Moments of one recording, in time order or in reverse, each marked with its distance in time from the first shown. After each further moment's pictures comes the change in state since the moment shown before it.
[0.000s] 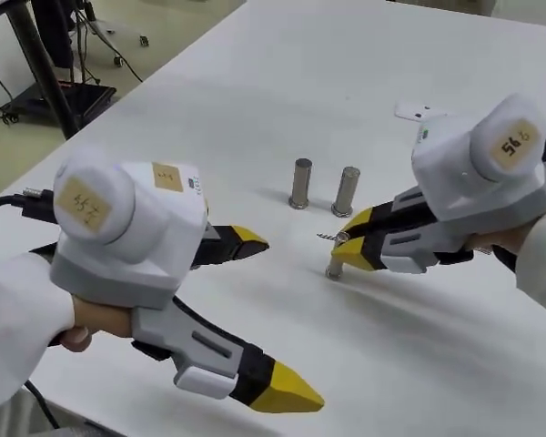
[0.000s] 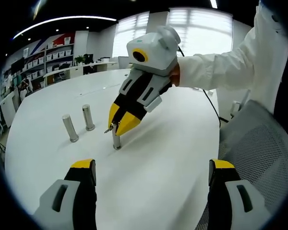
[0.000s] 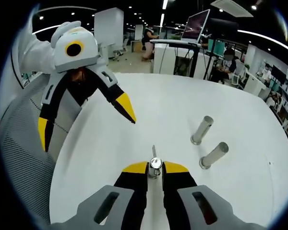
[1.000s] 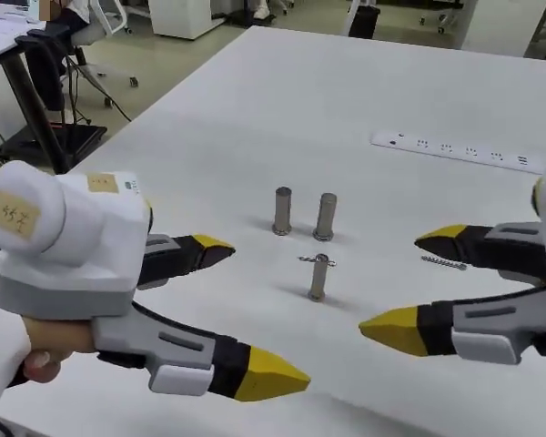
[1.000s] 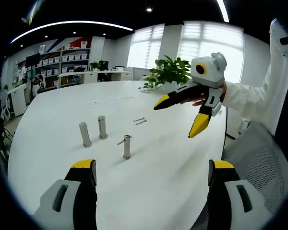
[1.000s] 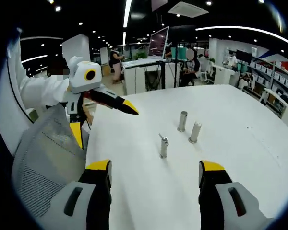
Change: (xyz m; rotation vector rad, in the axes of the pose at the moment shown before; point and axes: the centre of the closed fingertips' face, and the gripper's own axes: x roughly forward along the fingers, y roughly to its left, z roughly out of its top) left arm -0.026 0.009 0.026 -0.105 -0.128 0.098; right arm -0.097 0.038 -0.016 0.300 -0.154 -0.208
